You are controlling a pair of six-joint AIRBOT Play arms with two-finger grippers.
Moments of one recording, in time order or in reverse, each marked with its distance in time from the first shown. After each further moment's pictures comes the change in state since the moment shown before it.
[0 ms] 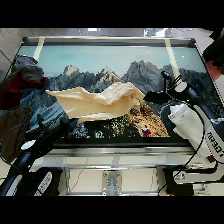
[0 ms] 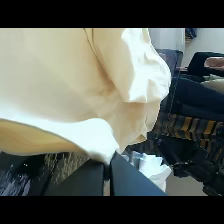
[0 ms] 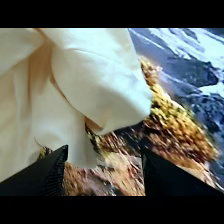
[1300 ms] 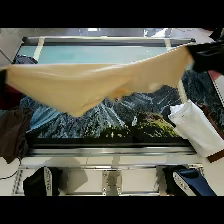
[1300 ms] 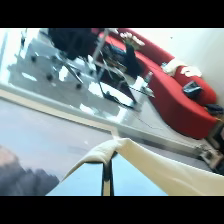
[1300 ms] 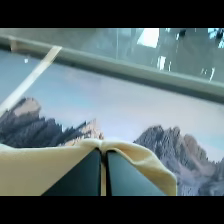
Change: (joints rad) left arm 0.583 0.345 0.918 0.617 -0.296 -0.174; right arm 0.065 0.746 0.418 -0.222 0.144 0.009
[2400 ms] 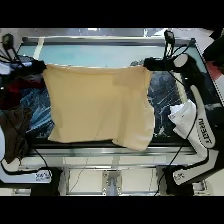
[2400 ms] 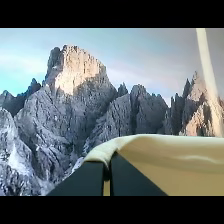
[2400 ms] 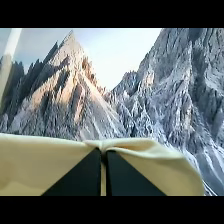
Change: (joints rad) left arm -0.429 -1.140 0.388 0.449 0.315 0.054; right arm 0.001 -0.946 0.131 0.179 -0.305 0.044
